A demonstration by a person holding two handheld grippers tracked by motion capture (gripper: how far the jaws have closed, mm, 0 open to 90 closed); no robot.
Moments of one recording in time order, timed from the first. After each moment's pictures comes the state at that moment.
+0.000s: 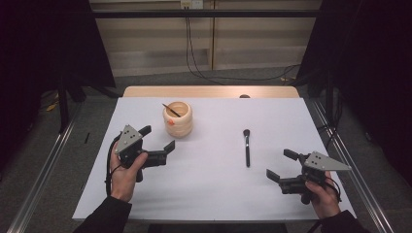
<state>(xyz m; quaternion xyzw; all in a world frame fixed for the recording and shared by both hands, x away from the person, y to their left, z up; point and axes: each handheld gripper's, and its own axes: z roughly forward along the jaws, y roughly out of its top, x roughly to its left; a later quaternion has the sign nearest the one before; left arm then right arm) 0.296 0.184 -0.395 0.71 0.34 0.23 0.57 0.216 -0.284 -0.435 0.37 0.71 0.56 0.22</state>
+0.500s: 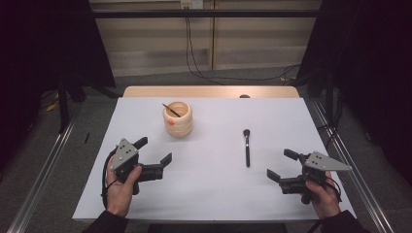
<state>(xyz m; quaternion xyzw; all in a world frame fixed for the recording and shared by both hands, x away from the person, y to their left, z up) 0.265 0.193 -0.409 0.71 0.34 0.23 0.57 0.216 -0.286 -0.435 0.37 0.71 0.56 0.22</state>
